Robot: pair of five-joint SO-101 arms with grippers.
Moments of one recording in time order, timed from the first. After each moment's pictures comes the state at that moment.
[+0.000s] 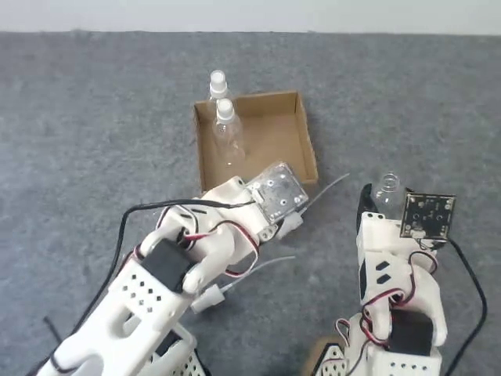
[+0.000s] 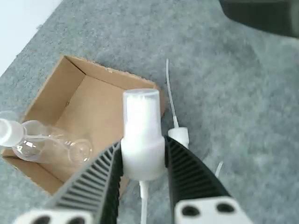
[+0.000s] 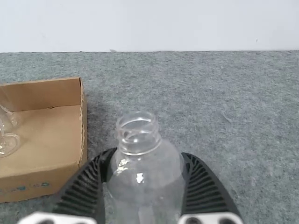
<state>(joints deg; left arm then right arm) 32.4 -51.7 51.5 56.6 -14.9 2.6 -98.4 74.5 55.2 1.0</state>
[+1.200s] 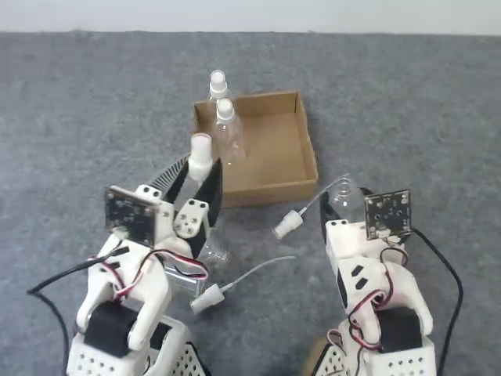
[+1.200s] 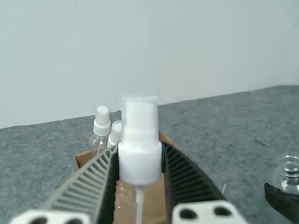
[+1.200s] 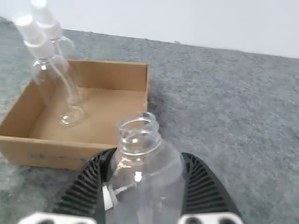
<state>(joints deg) 14.7 -89.0 66.3 47.3 7.3 -13.5 -98.5 77.8 54.2 1.0</state>
